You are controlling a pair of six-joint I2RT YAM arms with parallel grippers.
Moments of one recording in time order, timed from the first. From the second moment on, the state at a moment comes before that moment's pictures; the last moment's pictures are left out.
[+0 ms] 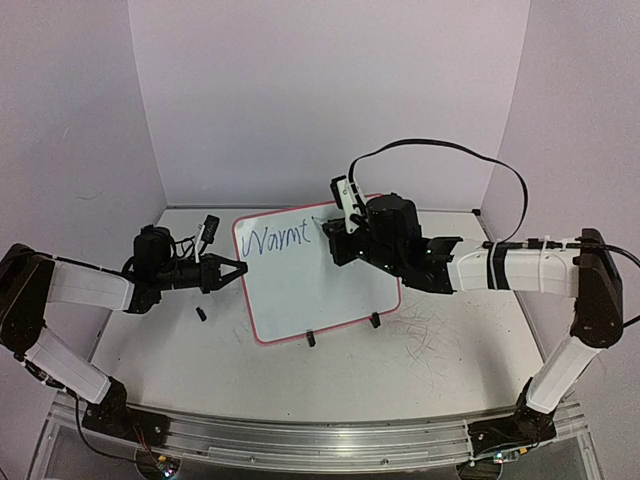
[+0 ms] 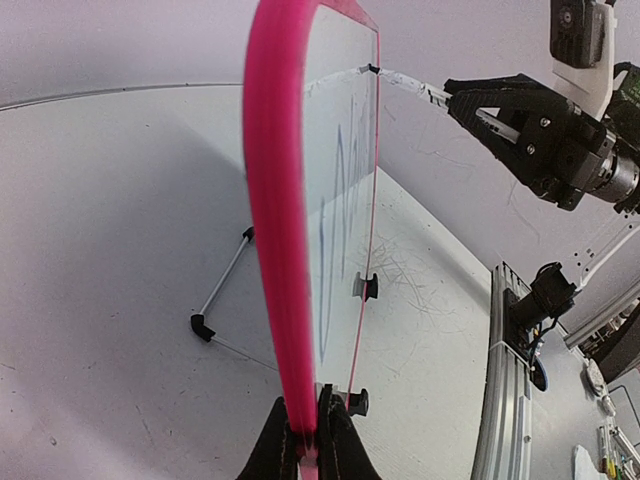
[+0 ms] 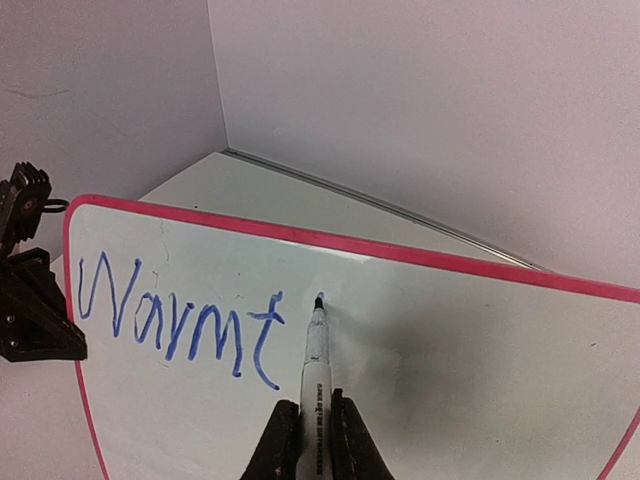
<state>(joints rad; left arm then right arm) -0.37 1.43 0.56 0.60 0.79 -0.31 0.92 1.69 1.20 0.21 0.27 0.10</state>
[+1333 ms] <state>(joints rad) -0.37 1.43 0.56 0.59 0.79 -0.31 0.95 1.68 1.13 0.19 0.25 0.17</state>
